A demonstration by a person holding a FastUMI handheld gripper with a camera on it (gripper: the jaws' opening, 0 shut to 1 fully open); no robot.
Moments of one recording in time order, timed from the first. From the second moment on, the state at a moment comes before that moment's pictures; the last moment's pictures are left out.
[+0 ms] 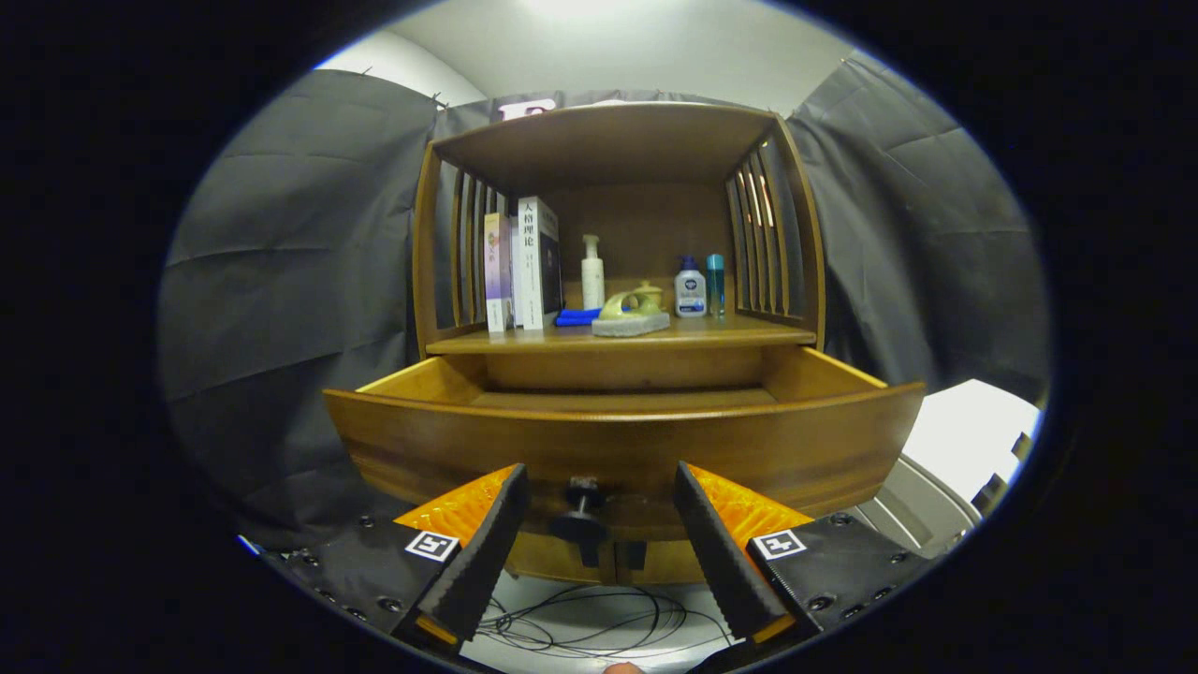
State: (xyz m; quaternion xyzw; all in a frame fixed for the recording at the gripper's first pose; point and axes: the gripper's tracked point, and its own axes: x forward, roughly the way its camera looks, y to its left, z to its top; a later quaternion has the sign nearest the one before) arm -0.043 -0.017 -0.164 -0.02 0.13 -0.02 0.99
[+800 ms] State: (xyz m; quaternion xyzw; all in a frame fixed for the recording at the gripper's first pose) arm -0.012 -0.027 -0.203 -0.01 0.15 -0.04 0.99
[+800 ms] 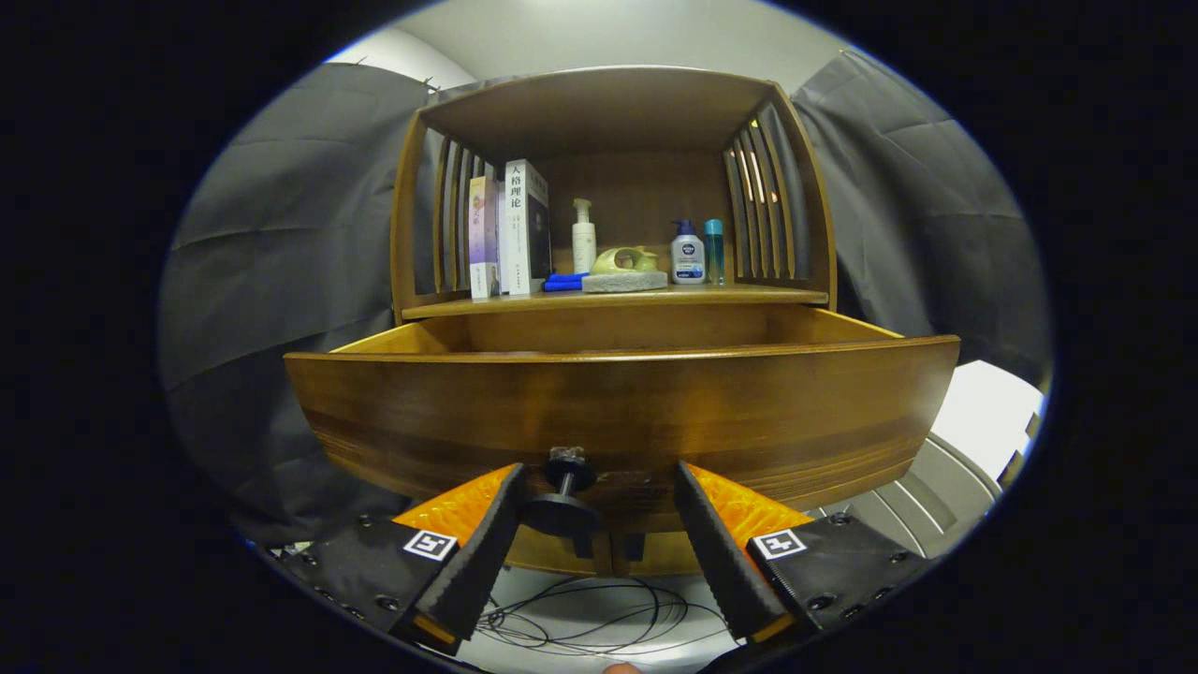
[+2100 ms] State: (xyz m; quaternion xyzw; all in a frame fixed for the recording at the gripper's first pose) arm 0.079 -0.040 -0.202 -0.04 0.14 -0.08 0.99
